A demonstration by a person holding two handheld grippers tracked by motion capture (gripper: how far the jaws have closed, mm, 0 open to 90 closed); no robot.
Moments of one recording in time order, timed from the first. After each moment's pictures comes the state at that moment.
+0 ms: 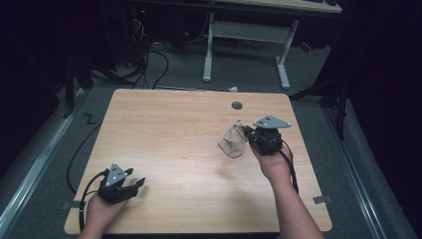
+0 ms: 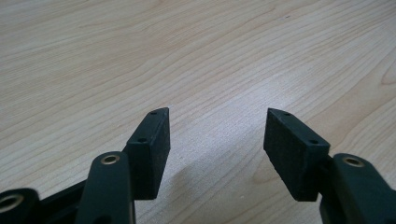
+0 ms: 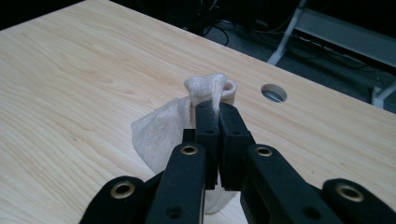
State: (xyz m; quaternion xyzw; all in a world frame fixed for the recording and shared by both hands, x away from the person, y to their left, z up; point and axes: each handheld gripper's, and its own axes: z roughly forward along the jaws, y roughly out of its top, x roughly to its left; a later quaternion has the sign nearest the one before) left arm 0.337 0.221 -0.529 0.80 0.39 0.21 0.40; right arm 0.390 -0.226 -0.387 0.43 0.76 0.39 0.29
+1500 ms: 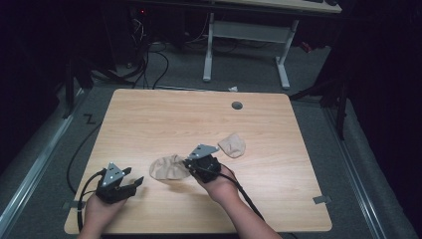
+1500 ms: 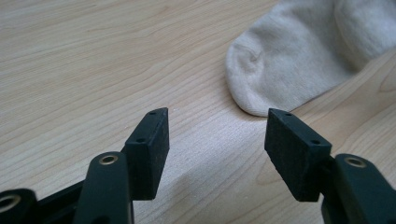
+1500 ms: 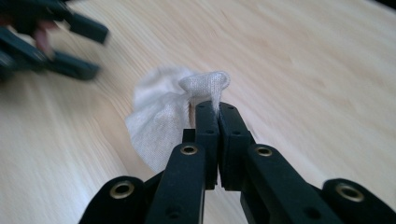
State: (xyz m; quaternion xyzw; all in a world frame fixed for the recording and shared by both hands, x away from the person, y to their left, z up) left arm 0.337 0.225 -0.526 0.80 0.39 0.21 0.41; right arm 0.366 -0.081 -0.462 0.31 0.85 0.39 0.16
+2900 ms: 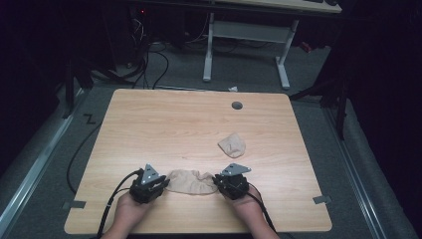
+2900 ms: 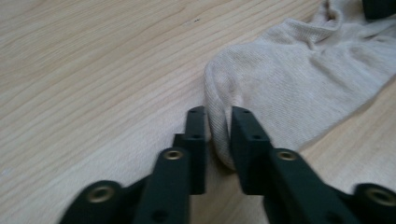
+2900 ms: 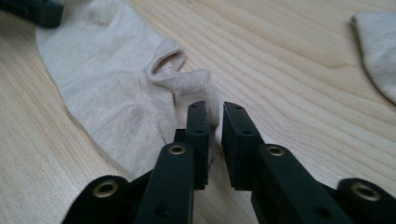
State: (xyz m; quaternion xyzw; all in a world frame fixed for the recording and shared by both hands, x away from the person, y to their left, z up) left arm 0.335 0.143 -0.528 0.83 0.36 0.16 0.39; right arm 0.335 -0.165 -0.523 0.40 0.83 0.36 0.17
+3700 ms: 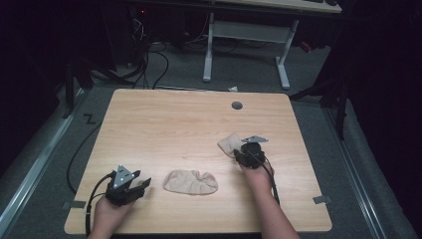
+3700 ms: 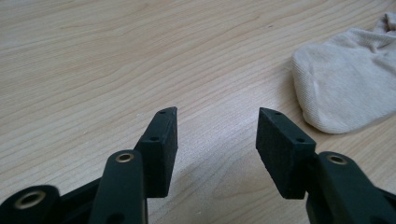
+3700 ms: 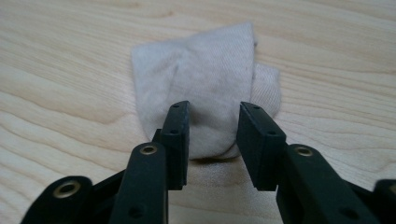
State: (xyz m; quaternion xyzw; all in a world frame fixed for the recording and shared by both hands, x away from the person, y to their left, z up) left arm 0.330 0.200 -0.527 0.79 0.40 0.21 0.41; right arm 0.424 -0.222 -0.520 0.54 0.75 0.30 0.22
